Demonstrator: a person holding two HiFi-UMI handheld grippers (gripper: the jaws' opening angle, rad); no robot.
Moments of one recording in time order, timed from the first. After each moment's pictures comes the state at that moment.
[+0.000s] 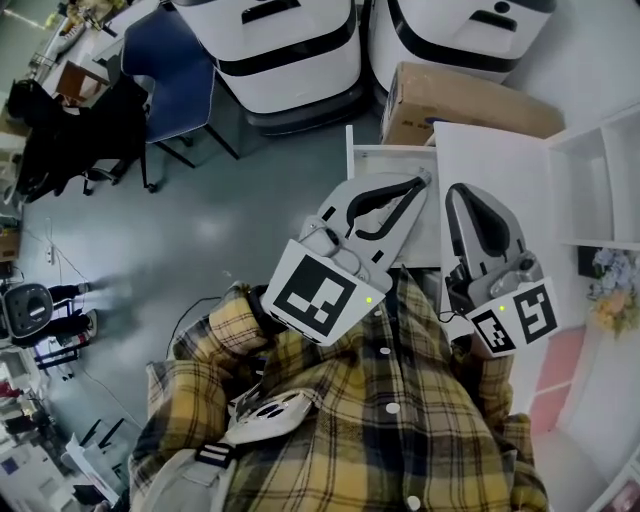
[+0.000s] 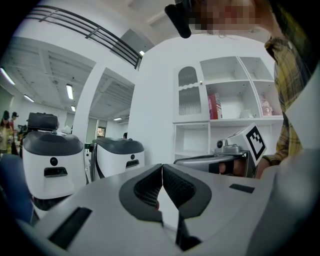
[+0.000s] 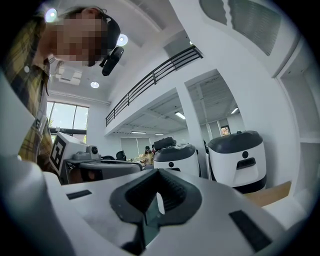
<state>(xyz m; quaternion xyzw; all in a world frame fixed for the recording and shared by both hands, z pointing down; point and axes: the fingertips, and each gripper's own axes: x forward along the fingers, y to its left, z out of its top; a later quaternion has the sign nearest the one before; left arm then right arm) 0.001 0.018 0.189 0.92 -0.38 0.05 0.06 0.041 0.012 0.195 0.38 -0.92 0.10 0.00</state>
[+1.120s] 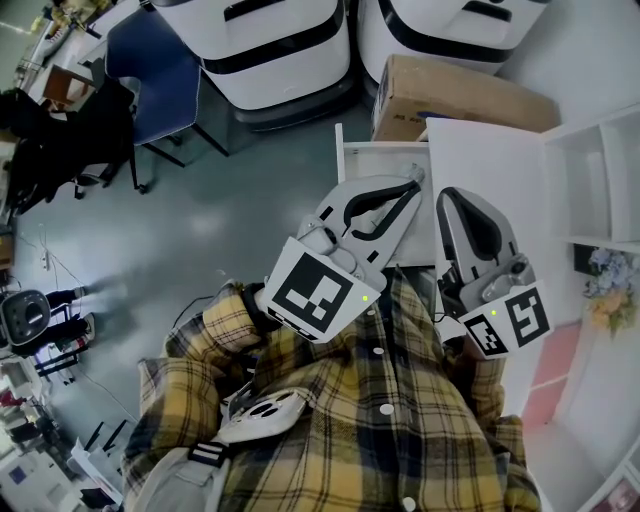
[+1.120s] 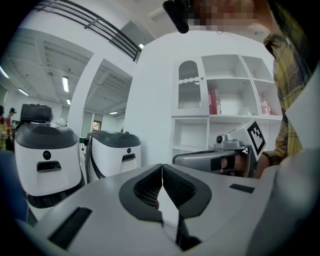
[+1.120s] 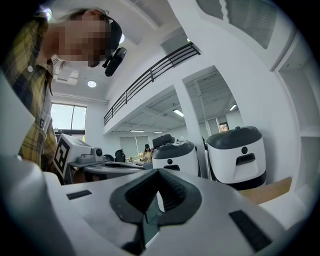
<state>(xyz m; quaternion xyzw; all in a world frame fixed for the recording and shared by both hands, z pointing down) 0.007 0.005 0.212 0.93 -0.35 0.07 0.08 0.039 0.004 0.209 0.38 -0.92 0.12 0.01</state>
